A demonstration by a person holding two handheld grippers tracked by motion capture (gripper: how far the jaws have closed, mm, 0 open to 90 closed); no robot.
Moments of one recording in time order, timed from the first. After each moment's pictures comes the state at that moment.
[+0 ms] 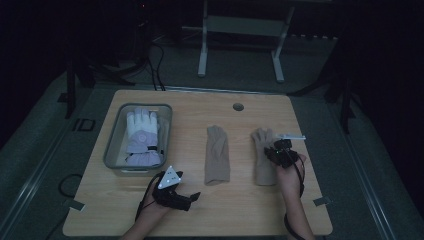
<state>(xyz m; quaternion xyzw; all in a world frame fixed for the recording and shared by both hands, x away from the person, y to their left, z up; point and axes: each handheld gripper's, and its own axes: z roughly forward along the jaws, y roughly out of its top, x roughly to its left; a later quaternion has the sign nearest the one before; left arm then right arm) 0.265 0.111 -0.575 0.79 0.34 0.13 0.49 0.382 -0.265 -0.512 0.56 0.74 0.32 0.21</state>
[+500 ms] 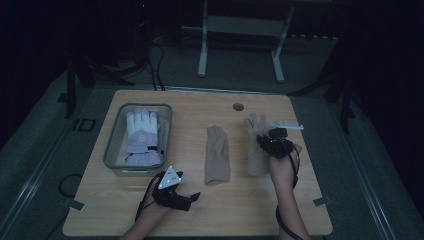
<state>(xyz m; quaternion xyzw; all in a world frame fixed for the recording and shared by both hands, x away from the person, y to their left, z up) 0.265 0.111 -0.575 0.80 0.34 0.13 0.49 0.378 -0.227 -0.460 0.54 0.72 0.37 0.22</state>
